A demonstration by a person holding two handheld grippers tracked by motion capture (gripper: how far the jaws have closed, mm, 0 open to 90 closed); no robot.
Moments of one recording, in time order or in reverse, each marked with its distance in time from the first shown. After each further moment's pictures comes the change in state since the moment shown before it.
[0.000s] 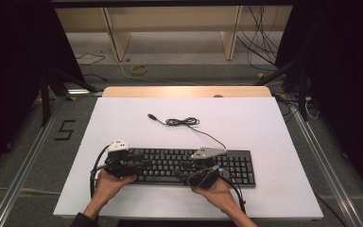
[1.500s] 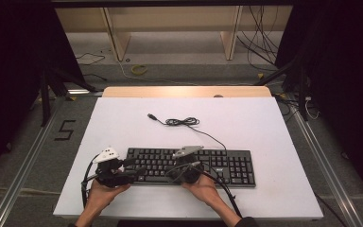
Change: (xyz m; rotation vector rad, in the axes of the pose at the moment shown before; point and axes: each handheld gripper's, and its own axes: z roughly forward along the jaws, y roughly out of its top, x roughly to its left) left arm 0.002 -0.024 -0.020 -0.073 -0.010 -0.012; right arm 0.001 0.005 0.056 0.137 -0.028 -0.036
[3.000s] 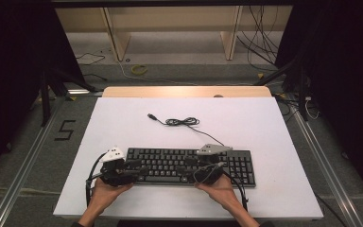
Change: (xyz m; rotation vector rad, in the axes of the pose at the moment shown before) left arm -0.005 0.003 0.011 0.049 -0.015 0.047; right arm -0.017 -0.014 -0.059 -0.181 0.029 0.067
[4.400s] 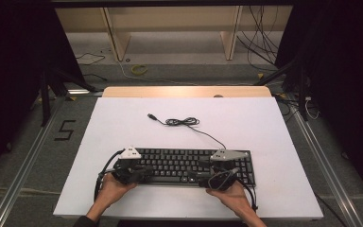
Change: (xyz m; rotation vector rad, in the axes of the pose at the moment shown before) left arm -0.007 0.008 0.031 0.188 -0.011 0.093; right arm -0.007 -0.017 -0.032 -0.026 -0.035 0.005
